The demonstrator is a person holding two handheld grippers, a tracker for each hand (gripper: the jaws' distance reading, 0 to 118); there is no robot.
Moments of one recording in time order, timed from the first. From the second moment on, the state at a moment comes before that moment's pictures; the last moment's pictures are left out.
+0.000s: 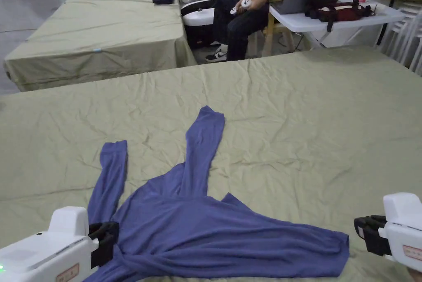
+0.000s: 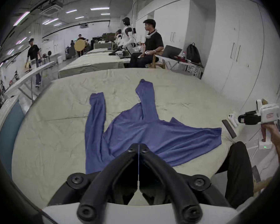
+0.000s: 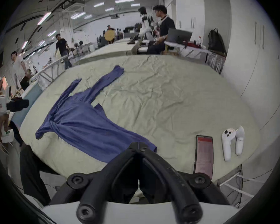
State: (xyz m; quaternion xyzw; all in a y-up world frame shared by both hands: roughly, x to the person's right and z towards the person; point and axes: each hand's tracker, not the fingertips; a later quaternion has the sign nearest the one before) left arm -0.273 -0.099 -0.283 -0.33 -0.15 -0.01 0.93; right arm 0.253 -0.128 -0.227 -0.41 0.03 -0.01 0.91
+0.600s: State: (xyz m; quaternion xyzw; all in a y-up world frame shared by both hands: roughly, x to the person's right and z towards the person) left arm -0.253 -0.133 -0.334 -0.39 -0.17 -0.01 0.90; right arm 0.264 -0.255 -0.341 -0.59 0.03 0.05 0.80
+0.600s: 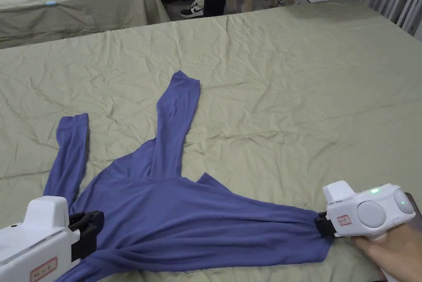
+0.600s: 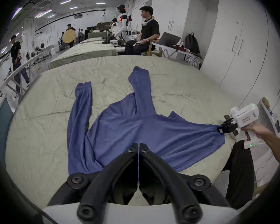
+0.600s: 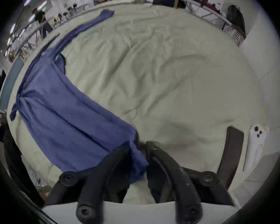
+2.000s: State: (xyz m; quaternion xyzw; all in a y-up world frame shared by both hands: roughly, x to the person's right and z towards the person) left arm -0.222 -0.249 -0.587 -0.51 -0.25 -0.14 0.81; right arm 0.250 -0.254 -0.342 -0.58 0.03 0.01 0.81
